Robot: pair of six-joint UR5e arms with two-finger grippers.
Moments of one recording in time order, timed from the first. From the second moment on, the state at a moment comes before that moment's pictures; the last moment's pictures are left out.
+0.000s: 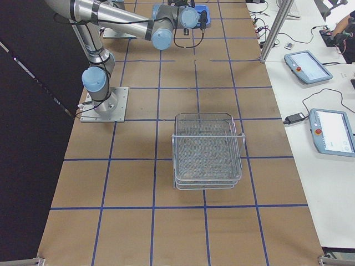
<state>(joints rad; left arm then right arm) -1.83 -1.59 -1.75 -1.16 1.26 0.98 1.50 -1.59 1.88 -1.80 -0.66 -0.09</state>
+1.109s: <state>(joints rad) -1.50 -1.55 -1.72 -1.34 1.51 0.28 1.44 -1.73 1.87 -2.06 -1.53 -0.29</state>
